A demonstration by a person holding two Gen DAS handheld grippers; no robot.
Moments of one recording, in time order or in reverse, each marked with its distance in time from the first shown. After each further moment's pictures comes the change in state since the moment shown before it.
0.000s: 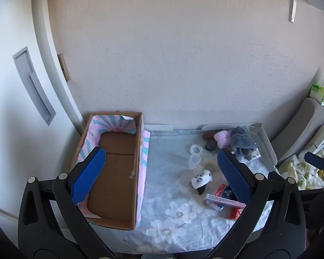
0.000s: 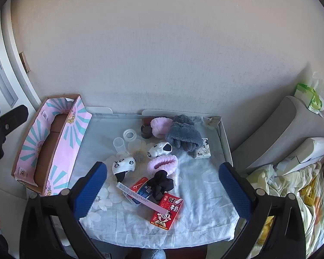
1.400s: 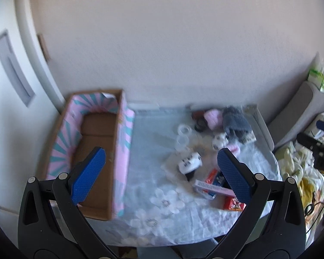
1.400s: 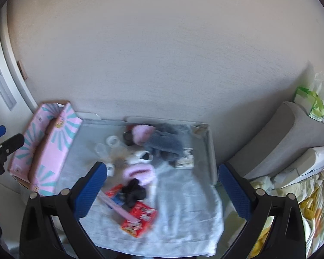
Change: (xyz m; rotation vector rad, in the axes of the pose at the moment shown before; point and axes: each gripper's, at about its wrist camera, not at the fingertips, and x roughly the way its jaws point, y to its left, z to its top) left arm 0.042 -0.036 -0.030 0.013 0.129 -0.042; right arm 0.019 -0.088 0.002 -0.037 -0.023 0.037
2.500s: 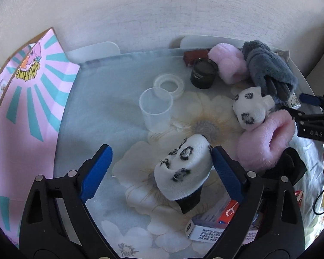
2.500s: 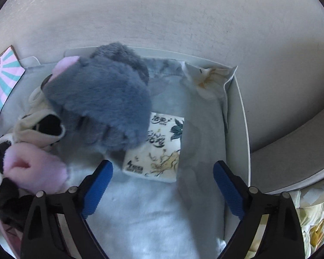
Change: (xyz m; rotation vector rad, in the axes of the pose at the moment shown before) left arm 0.204 -0.059 -0.064 0.082 0.146 0.031; right arm 0.251 -0.055 -0.058 -0.096 0.145 0.063
